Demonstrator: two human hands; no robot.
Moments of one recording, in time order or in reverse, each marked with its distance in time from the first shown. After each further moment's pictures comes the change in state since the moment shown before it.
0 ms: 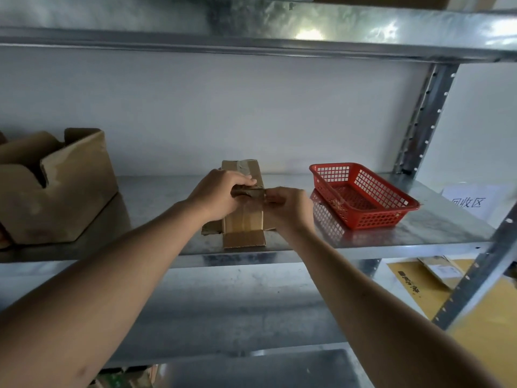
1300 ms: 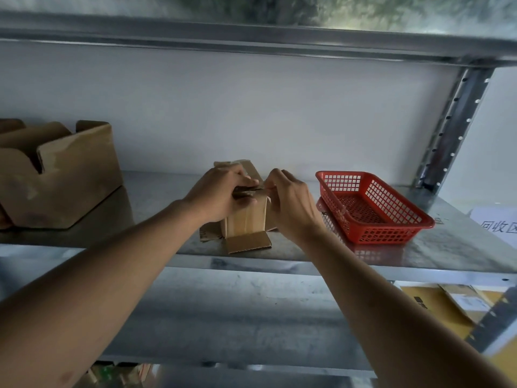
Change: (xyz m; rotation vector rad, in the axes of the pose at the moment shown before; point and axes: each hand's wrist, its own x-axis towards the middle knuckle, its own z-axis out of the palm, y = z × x) left_hand 0.010 0.013 0.018 0.143 0.087 0.045; right_hand 0.028 0.012 -0.034 -0.286 -0.116 -0.521
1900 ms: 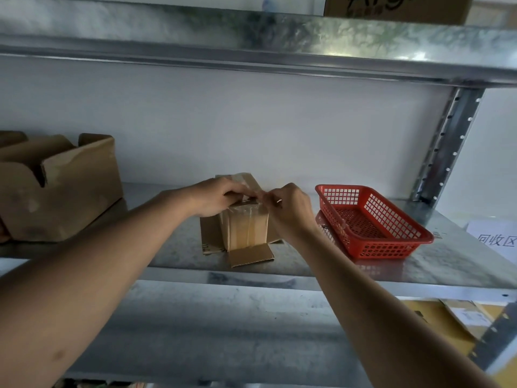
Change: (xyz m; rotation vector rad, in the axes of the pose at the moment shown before) left_hand 0.025 -0.020 -0.027 -0.159 -0.394 -0.149; right_hand 0.021 0.003 0.009 0.108 -0.029 0.247
